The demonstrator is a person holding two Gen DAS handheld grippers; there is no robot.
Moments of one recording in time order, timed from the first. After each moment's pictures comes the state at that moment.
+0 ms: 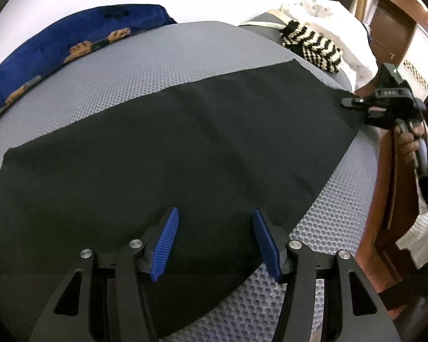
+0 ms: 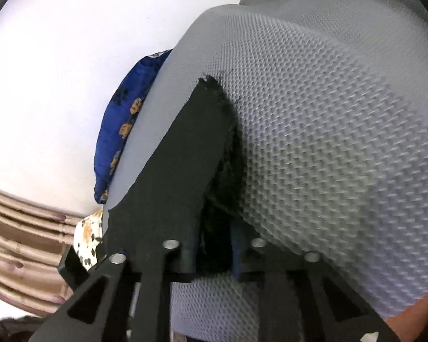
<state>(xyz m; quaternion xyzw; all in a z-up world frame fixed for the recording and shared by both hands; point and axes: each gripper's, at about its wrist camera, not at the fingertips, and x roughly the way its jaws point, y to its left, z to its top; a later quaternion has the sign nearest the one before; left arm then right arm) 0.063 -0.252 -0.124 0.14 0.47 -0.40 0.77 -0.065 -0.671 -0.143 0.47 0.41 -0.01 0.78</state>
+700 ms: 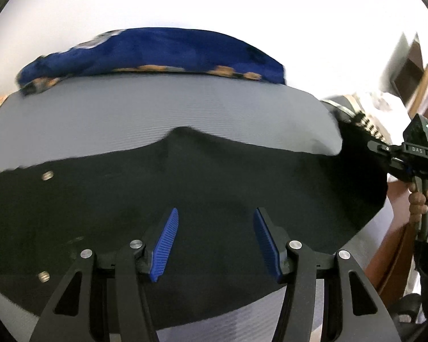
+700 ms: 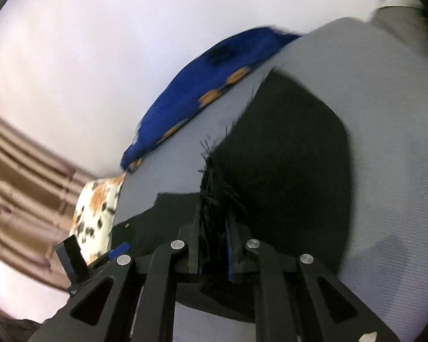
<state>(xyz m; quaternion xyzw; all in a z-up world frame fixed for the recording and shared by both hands) 0.108 -0.059 -0.068 -0.03 0.45 -0.26 0.85 0.078 -0.472 -0.049 0.34 0.43 0.13 0.83</state>
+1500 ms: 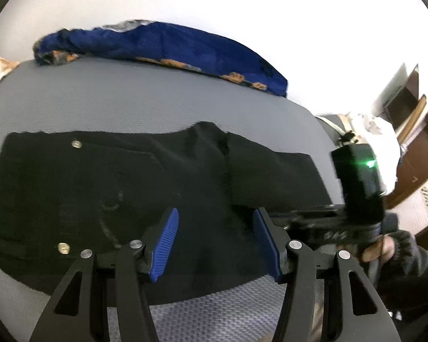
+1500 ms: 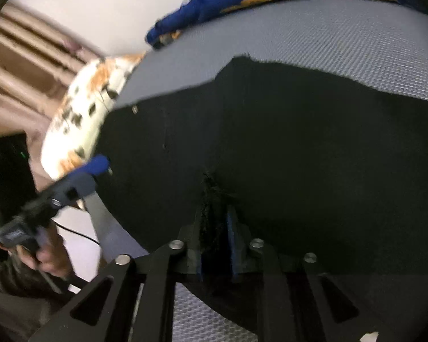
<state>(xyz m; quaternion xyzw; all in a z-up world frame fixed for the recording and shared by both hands) 0.099 -0.004 -0.072 -0.10 0.46 -0.28 0.84 0.112 -0.253 -0.132 0.16 0.58 0.24 0.76</state>
